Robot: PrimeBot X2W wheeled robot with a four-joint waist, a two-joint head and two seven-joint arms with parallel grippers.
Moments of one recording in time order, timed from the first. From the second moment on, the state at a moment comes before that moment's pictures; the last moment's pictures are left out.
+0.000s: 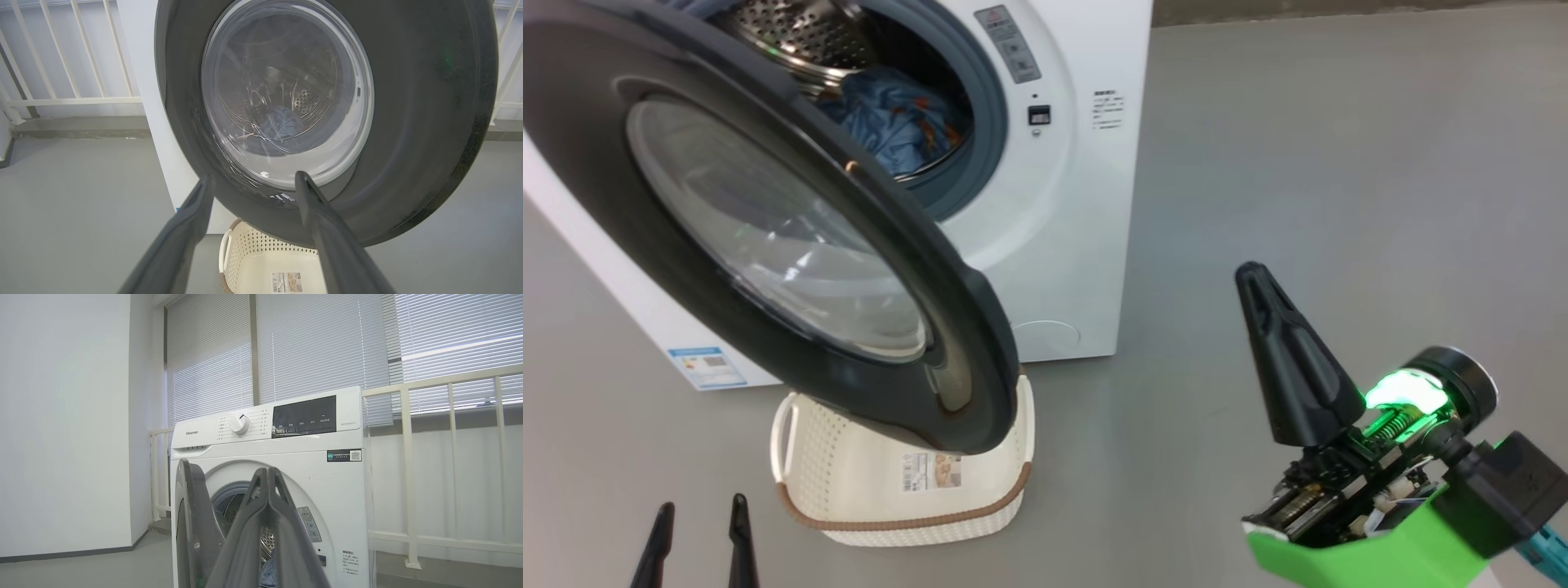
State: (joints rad) left arm 0.17 0.04 0.08 0.00 -0.16 -0.07 -0.26; right arm -0.12 -0.07 0.24 -0.34 0.26 0.13 -0.26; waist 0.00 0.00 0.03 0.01
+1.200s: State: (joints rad) left arm 0.03 0.04 -0.11 0.01 -0.24 -0.05 -0.26; right arm -0.42 -0.25 0.67 0.13 0.39 0.13 -0.26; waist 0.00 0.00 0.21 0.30
